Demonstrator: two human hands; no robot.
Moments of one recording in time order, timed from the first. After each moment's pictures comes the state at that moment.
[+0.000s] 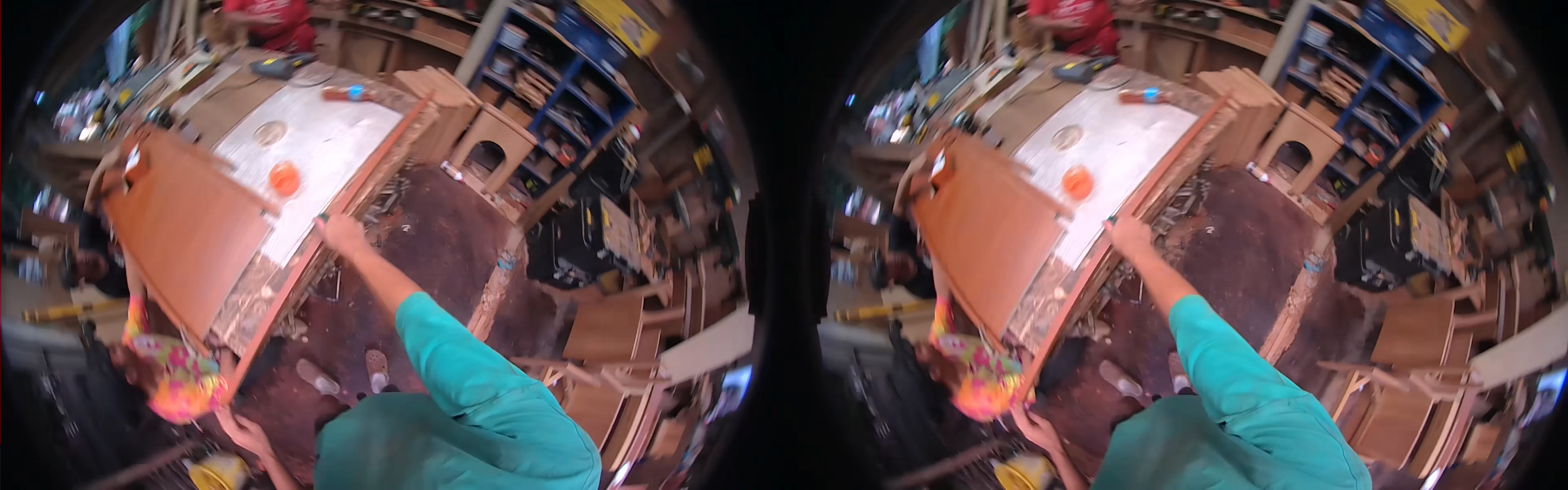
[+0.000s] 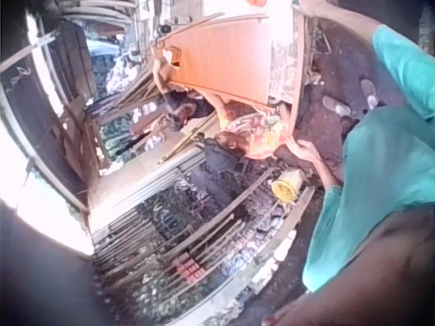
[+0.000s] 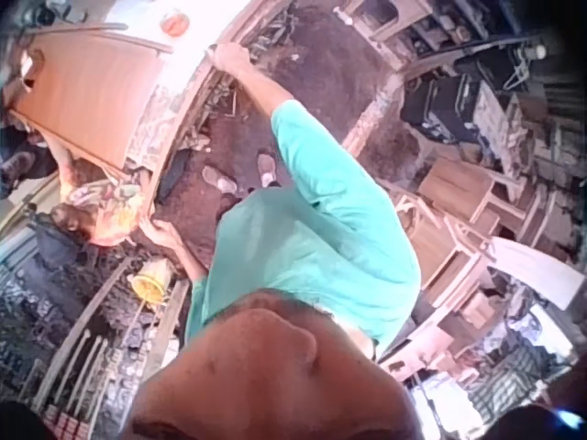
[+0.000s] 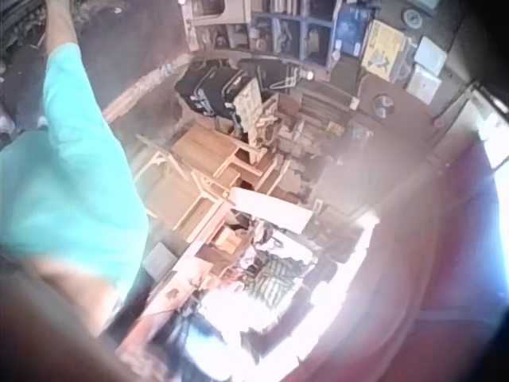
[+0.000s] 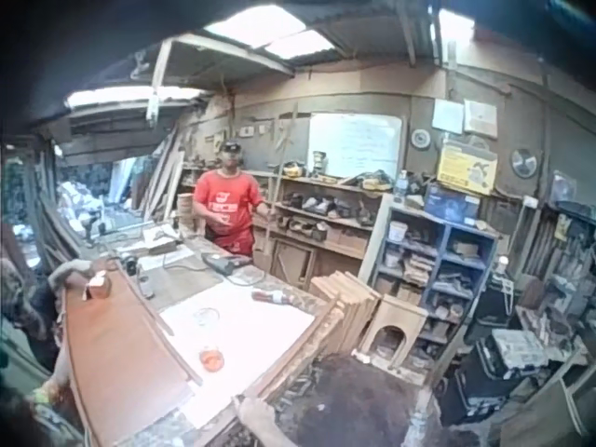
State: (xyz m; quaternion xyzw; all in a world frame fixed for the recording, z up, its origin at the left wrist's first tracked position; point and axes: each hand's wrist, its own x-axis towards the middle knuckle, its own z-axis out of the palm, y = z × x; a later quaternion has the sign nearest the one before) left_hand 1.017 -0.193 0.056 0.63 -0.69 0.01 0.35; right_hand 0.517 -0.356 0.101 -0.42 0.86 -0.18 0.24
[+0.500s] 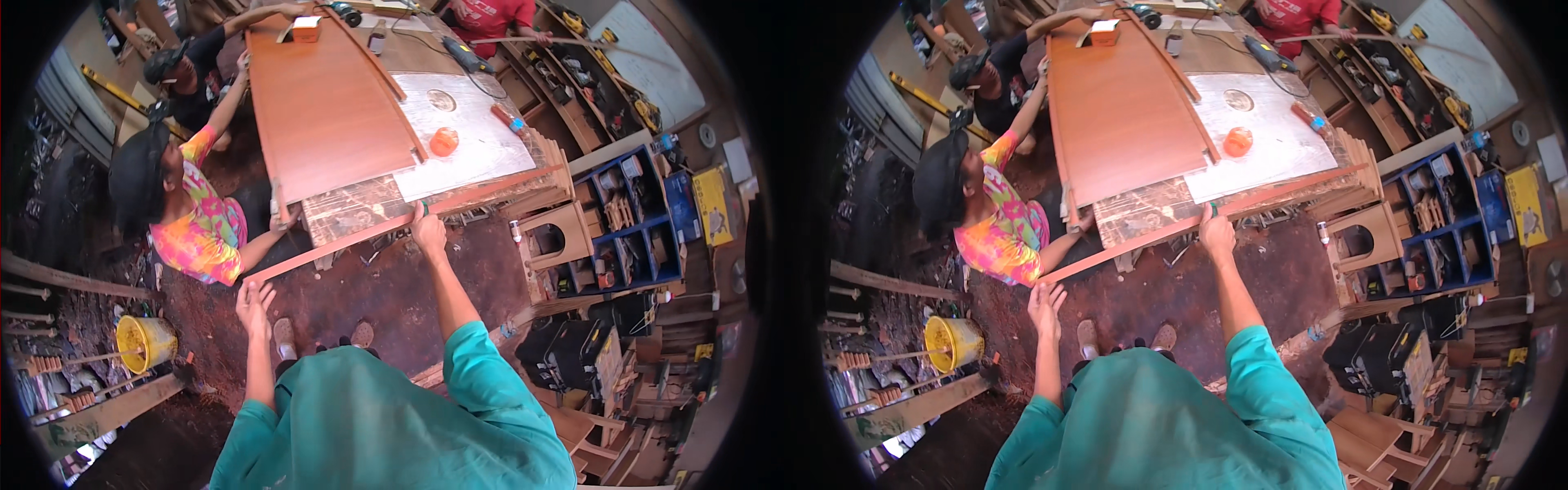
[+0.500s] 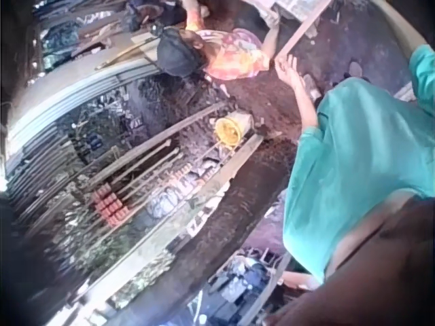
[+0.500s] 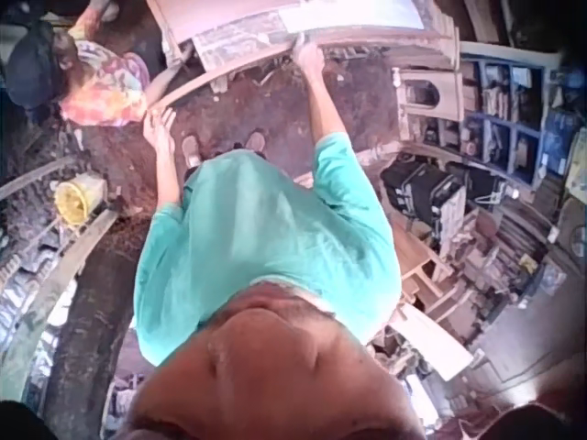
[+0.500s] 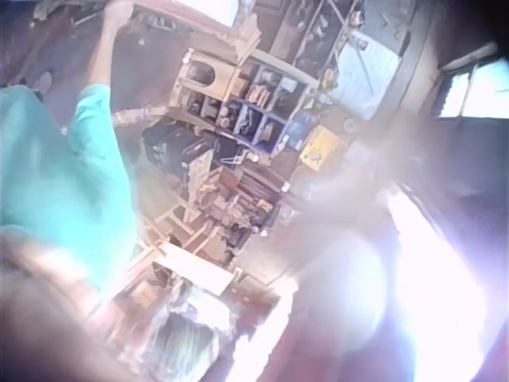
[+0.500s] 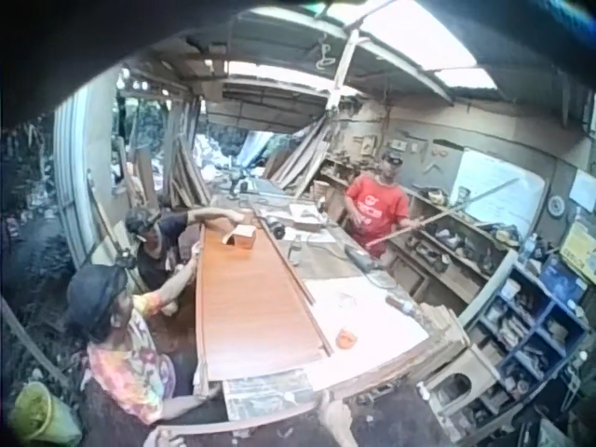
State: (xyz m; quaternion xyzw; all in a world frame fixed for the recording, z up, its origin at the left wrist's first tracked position) left_hand 1.044 -0.209 0.023 0.58 -0.16 -0.53 0.60; right_hand 0.647 -0.325 0.097 -0.39 0.89 -0.15 0.20
